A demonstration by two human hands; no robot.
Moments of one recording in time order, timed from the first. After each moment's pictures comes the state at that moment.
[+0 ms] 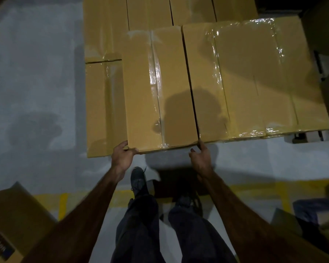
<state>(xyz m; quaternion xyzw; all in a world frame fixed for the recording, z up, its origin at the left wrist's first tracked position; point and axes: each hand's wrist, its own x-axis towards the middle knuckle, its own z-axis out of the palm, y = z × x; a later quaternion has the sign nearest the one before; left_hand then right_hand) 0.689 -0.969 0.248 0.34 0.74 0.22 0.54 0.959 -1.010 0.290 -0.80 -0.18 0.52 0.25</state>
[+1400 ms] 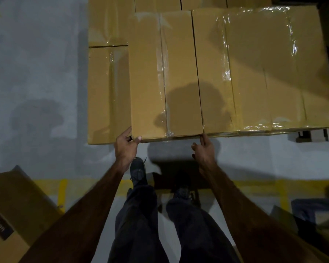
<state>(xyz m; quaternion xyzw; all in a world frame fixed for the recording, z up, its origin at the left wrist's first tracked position) 0.703 -0.988 0.243 0.38 0.73 0.28 0.49 0.964 -1.023 0.265 -0.77 -0.13 0.54 0.32</state>
